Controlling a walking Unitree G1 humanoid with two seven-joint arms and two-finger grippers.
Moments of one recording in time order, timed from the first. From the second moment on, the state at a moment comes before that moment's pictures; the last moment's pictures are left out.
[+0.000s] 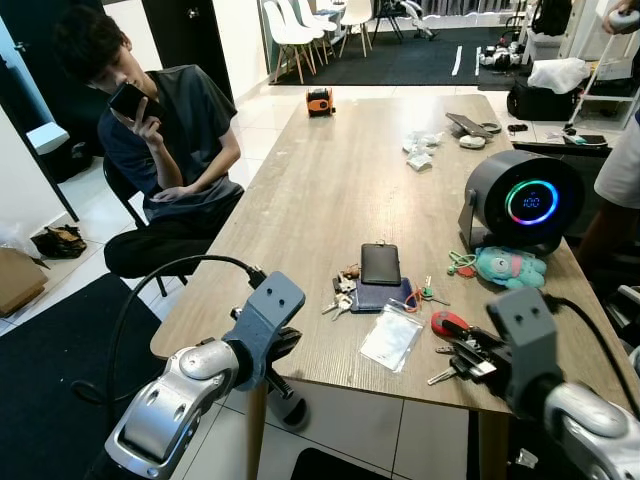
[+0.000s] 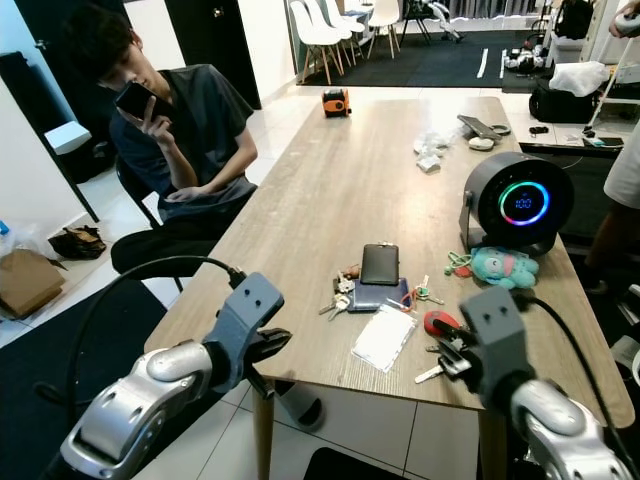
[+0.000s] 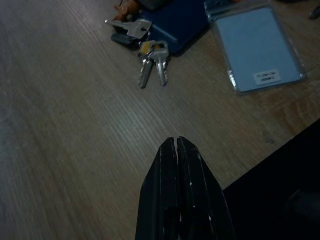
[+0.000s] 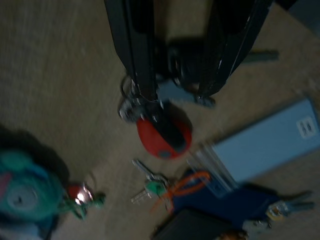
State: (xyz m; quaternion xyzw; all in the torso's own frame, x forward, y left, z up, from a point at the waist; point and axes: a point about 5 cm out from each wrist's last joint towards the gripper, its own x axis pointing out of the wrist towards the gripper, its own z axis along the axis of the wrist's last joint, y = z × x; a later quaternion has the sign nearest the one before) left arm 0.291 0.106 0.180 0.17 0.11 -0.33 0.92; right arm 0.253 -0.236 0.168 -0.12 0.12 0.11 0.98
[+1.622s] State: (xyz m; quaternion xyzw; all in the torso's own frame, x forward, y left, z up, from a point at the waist) left arm 0.295 0.100 0.178 0.17 0.11 -0.35 0.92; right arm 0.286 -0.250 0.208 -0.11 -0.01 0.00 0.99
